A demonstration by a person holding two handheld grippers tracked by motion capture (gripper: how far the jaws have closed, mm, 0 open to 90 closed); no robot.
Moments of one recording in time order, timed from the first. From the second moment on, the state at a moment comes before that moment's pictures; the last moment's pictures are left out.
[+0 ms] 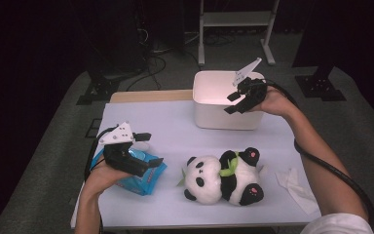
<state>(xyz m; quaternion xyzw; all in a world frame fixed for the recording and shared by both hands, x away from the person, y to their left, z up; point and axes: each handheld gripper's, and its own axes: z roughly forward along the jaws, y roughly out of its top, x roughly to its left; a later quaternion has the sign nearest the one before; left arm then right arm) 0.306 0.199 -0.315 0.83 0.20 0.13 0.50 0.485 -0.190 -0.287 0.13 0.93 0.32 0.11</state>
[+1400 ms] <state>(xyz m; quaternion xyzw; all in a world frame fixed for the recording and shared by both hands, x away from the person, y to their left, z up) 0.305 0.201 -0.314 0.83 0.20 0.11 0.50 0.522 -0.165 -0.316 0.11 0.95 0.29 0.06</state>
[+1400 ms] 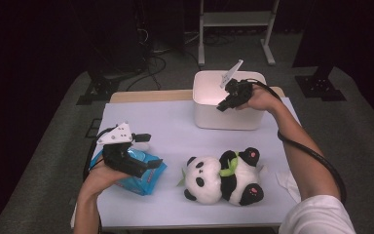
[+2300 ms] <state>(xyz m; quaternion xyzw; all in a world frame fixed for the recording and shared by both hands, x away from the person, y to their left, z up) 0.300 0.182 -0.316 0.84 0.18 0.11 0.49 0.472 -0.153 -0.315 0.07 0.95 0.30 0.03</state>
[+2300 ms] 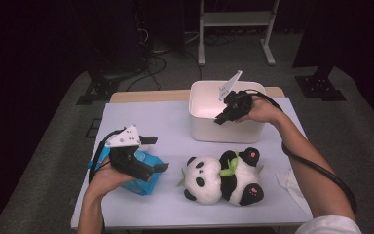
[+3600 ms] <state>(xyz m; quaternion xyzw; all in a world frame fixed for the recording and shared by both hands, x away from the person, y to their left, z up) 0.297 0.172 -0.317 0.85 0.17 0.10 0.49 0.424 -0.138 -0.316 0.03 0.95 0.30 0.00</state>
